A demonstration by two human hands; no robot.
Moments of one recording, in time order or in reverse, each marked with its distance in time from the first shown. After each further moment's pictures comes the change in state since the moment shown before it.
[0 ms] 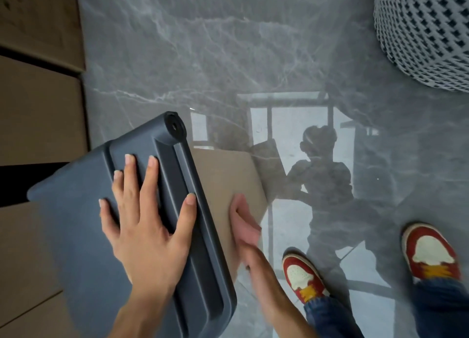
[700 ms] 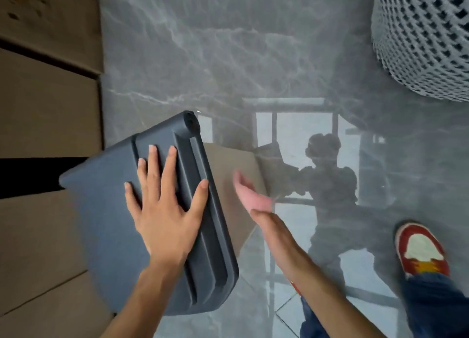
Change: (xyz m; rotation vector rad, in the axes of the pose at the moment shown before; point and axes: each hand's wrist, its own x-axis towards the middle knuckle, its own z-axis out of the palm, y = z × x) left_hand -0.002 0.003 -0.007 0.062 -0.040 0.007; right_hand -0.057 -0.032 -0.064 -0.179 -0.290 -0.118
